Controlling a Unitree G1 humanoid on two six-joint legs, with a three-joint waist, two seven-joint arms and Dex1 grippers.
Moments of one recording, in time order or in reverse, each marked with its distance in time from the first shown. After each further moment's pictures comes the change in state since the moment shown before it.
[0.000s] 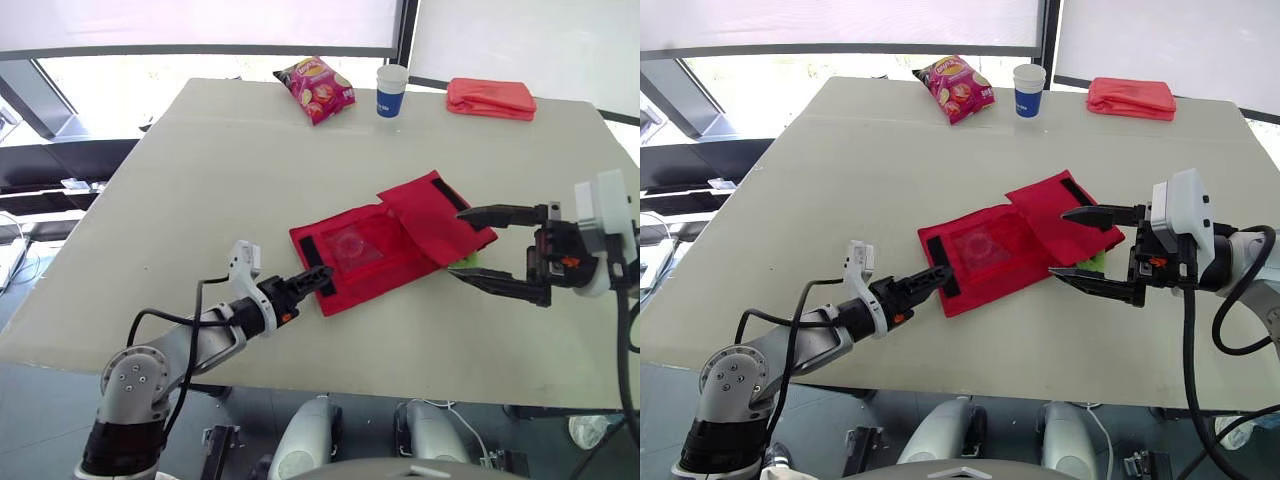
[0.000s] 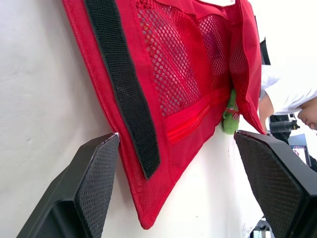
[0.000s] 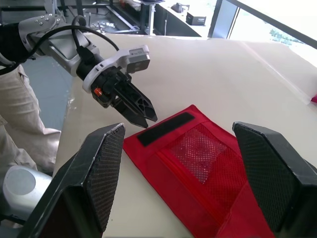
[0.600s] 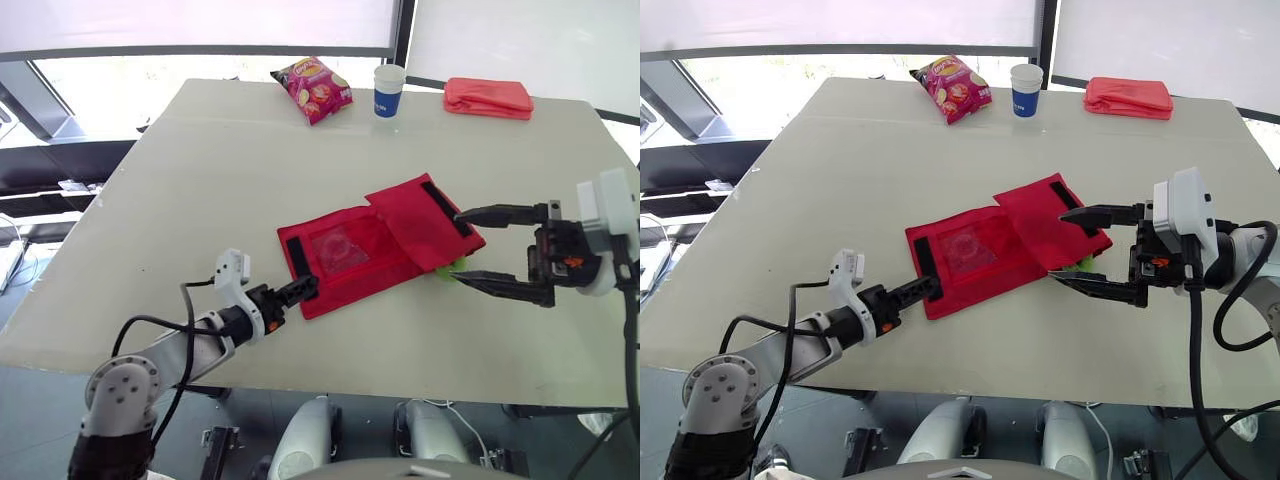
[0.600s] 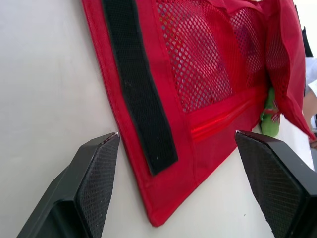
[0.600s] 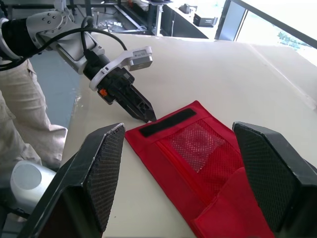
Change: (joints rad) left arm 0.017 -0.020 0.056 -0.004 0.115 0.055 -0.003; right arm -0.024 0.001 0.000 0.015 -0.014 0.001 0.046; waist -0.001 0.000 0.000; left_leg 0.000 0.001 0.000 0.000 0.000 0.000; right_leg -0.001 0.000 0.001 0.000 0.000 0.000
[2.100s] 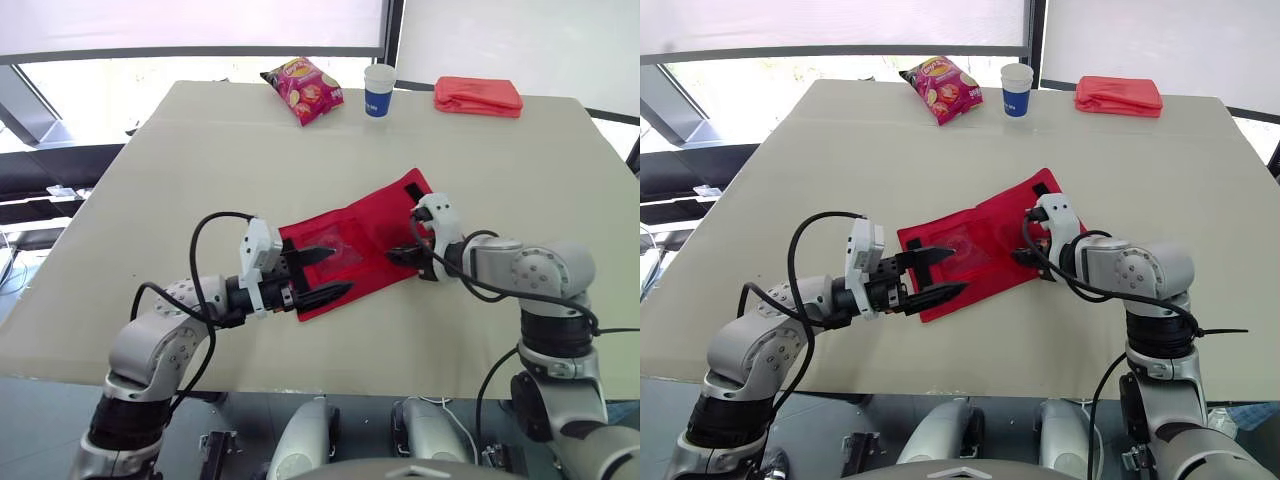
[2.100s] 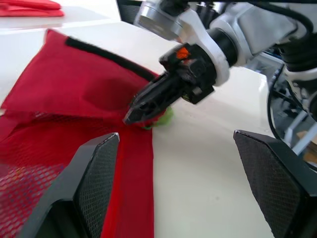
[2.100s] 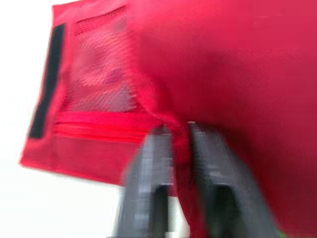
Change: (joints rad) left arm -0.105 0.039 -0.090 -0.026 1.014 -0.275 -1.283; right arm -0.335 0.657 0.262 0.354 -0.184 0.840 -0.792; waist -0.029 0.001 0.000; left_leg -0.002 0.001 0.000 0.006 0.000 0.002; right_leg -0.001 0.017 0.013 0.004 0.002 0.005
